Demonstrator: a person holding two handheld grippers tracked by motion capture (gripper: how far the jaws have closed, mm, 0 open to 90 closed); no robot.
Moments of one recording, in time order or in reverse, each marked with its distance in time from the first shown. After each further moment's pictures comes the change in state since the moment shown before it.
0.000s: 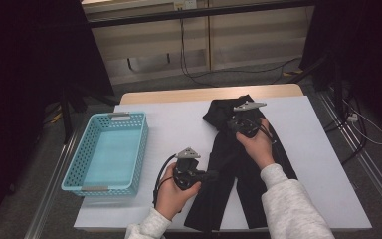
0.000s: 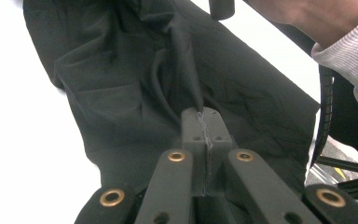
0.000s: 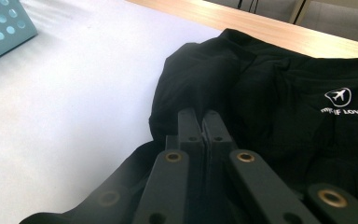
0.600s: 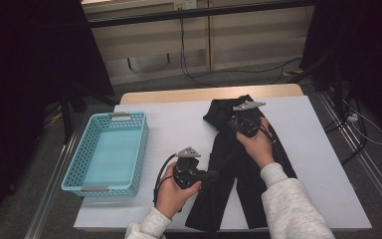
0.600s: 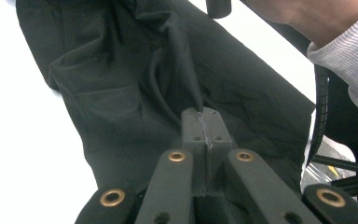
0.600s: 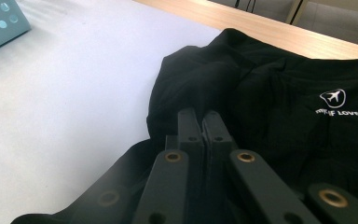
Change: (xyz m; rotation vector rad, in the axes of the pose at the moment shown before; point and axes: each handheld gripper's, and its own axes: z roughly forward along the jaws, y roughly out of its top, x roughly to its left) left arm 0.001 0.001 0.000 0.007 -0.017 -0.008; right arm -0.001 0.001 0.001 0.005 -0.013 -0.013
